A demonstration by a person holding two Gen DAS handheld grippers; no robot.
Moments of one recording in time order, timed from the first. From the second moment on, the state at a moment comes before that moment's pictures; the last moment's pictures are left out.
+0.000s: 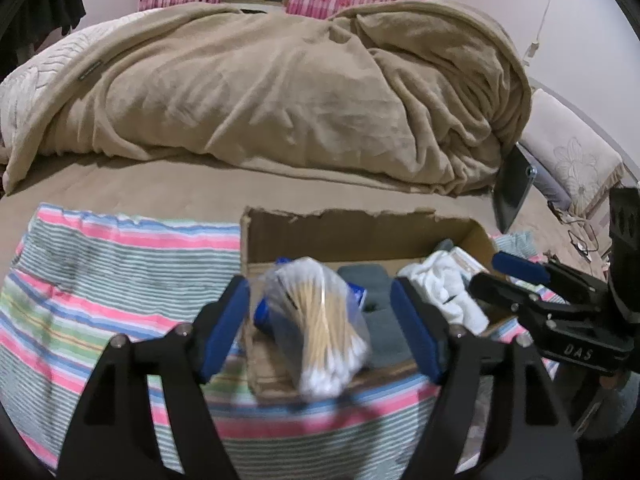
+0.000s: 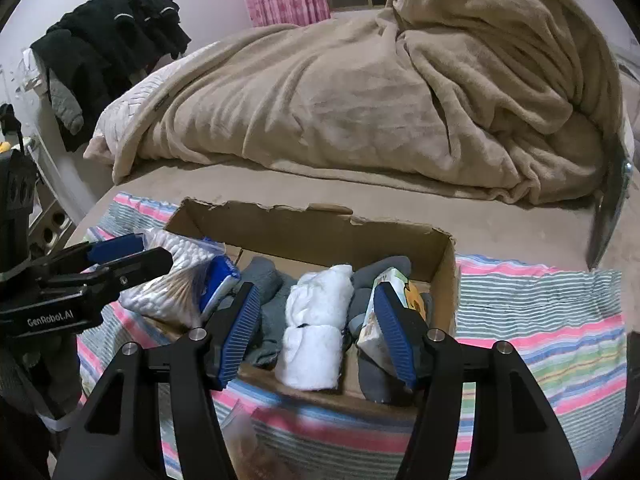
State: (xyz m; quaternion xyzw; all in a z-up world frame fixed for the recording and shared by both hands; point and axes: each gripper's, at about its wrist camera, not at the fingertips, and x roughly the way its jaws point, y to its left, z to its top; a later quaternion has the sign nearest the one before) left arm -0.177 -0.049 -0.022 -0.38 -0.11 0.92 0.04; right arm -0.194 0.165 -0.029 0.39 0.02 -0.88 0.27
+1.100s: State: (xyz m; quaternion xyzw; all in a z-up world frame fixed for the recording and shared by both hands) left arm -0.088 -0.051 -0.035 -0.41 -0.13 0.90 0.03; right arm -0.116 0.177 -0.043 0.42 0.04 -0.86 0.28
